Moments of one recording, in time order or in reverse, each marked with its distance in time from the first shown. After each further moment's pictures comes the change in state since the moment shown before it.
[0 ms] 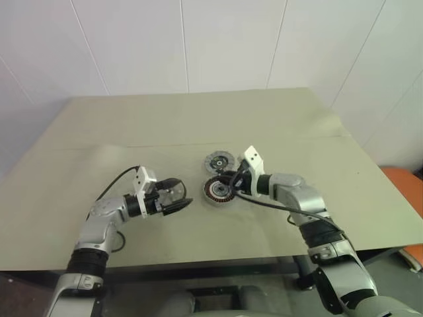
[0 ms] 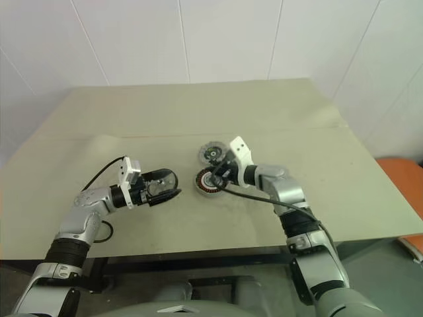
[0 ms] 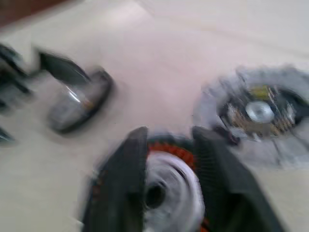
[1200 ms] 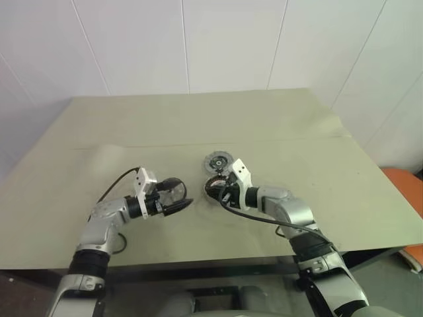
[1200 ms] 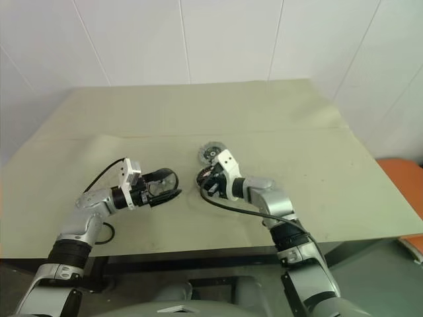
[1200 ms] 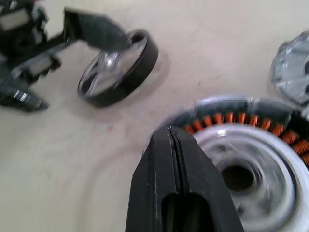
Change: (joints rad) left arm 0.002 -0.026 0.014 0.013 -0.023 0.009 0.011; right arm 0.077 0.098 -0.011 -0.081 0.062 0.083 -0.033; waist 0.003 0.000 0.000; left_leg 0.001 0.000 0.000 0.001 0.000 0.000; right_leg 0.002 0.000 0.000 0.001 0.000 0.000
